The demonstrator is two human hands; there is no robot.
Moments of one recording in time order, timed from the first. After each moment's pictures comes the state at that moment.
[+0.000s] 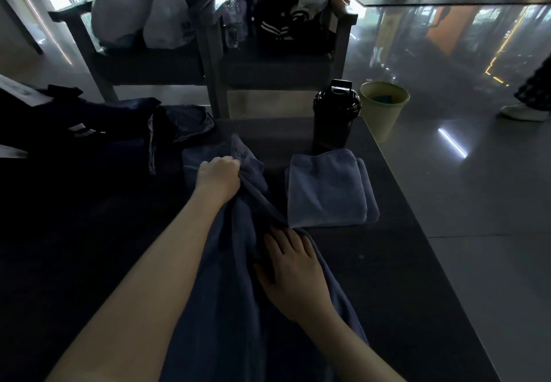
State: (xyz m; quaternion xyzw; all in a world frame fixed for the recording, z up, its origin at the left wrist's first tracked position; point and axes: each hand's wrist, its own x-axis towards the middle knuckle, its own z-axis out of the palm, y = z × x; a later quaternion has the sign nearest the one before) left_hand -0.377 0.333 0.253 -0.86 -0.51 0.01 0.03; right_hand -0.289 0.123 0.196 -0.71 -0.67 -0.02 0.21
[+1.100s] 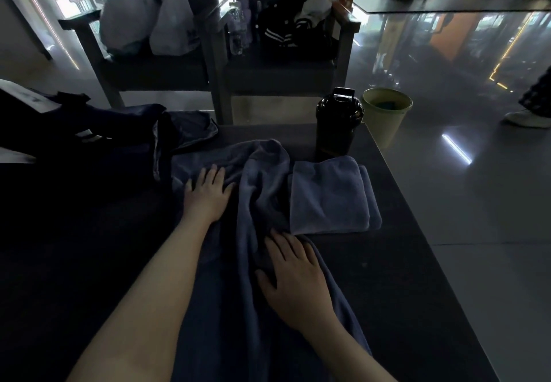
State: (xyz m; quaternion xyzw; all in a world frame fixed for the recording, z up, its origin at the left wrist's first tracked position) left_hand -0.409 0.343 0.212 -0.79 -0.60 0.02 -0.09; right_hand -0.289 0.124 0.195 -0.73 -0.66 -0.01 0.19
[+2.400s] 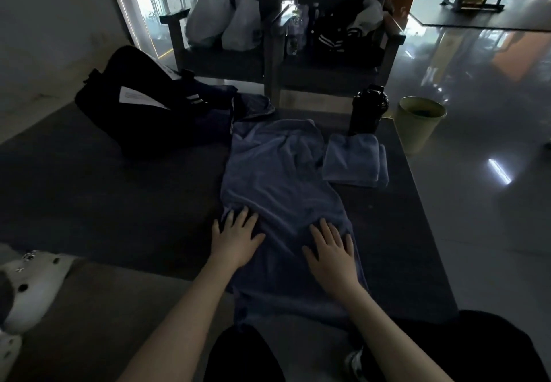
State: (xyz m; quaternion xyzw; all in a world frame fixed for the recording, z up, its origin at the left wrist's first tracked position) left_hand -0.508 0.071 0.234 -0.77 -0.61 0.06 -0.16; right_hand -0.311 -0.007 0.222 -0.74 -0.65 0.15 0.09
